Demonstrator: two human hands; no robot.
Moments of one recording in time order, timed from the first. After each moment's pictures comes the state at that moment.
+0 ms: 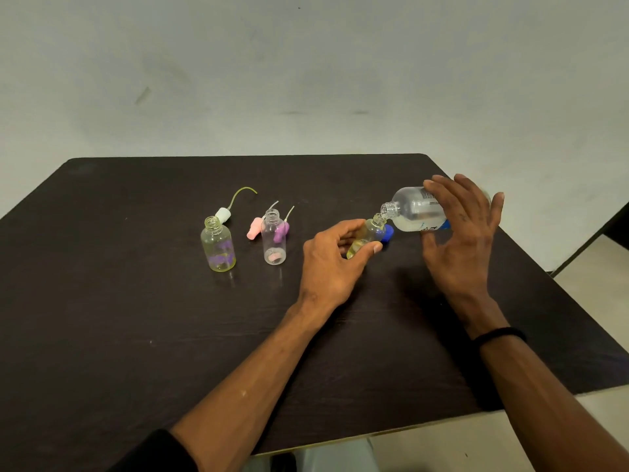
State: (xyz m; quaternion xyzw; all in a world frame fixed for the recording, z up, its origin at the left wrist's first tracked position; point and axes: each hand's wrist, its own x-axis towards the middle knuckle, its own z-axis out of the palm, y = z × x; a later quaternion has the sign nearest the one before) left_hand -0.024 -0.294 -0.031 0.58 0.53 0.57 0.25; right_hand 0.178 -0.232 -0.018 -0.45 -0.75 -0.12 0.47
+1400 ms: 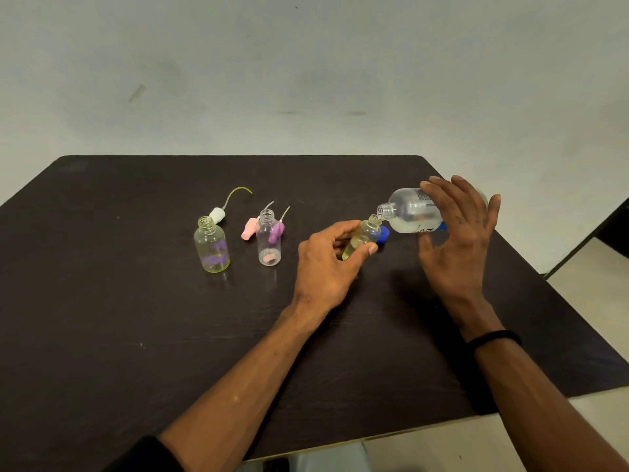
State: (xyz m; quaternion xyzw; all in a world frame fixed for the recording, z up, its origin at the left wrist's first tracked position) left_hand -0.024 -0.295 -0.030 0.58 0.52 0.57 0.26; right_hand 0.177 -0.232 -0.017 -0.45 -0.74 -0.13 0.48
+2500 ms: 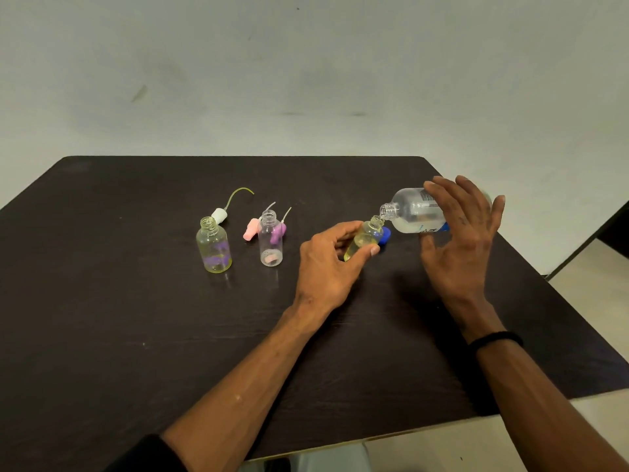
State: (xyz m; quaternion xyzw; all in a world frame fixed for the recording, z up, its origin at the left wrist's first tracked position) left_hand -0.023 -0.296 -0.028 0.58 0.52 0.57 0.27; right_hand 0.177 -0.234 -0.015 -0.45 -0.74 -0.13 0.48
